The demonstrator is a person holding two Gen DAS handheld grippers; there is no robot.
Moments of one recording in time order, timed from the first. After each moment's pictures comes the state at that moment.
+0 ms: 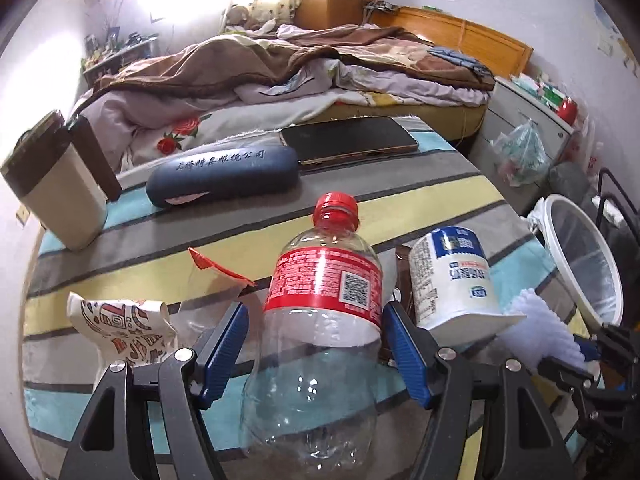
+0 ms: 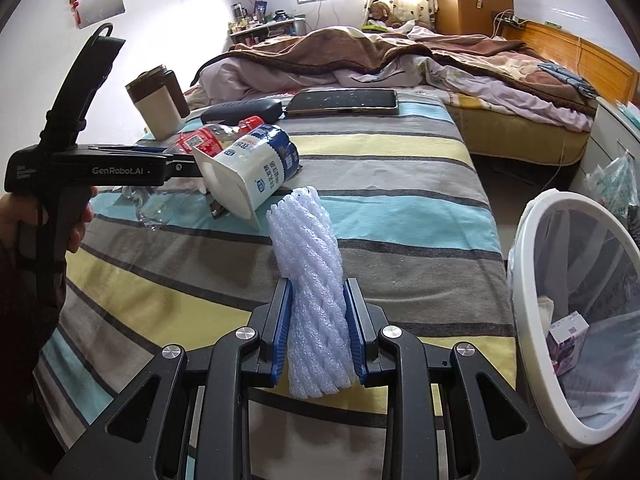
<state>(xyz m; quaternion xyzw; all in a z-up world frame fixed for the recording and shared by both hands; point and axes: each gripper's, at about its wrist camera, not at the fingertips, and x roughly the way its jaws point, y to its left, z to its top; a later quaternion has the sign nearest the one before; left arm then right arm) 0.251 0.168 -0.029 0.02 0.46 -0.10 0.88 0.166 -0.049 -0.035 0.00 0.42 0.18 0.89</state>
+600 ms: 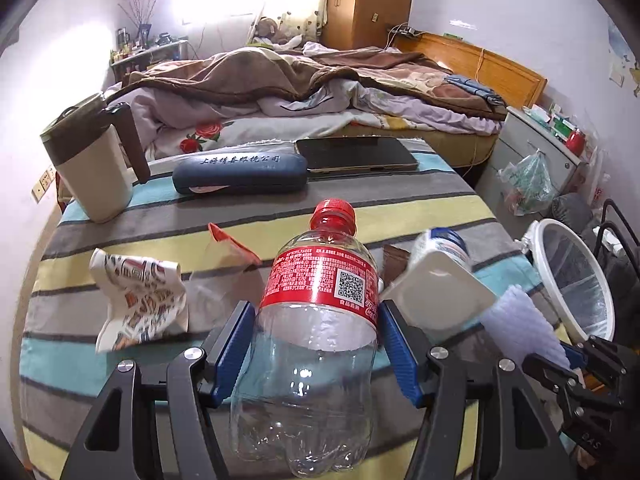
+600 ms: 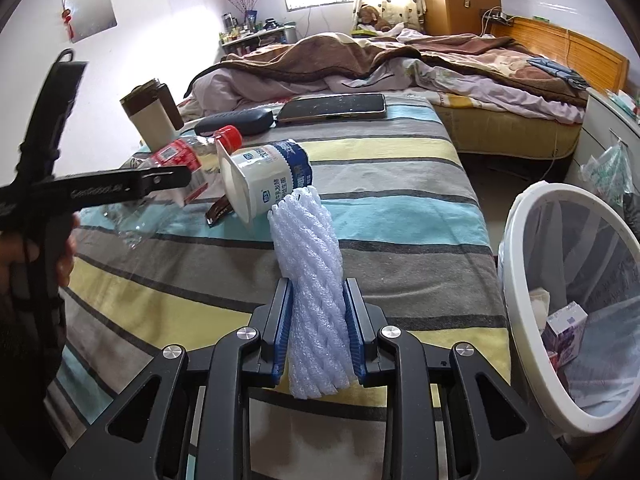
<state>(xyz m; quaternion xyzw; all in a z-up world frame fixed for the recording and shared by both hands) 0.208 0.164 -0.014 -0.01 0.42 -0.07 0.90 0.159 -0.055 -0.031 0.02 0.41 0.17 0.90</state>
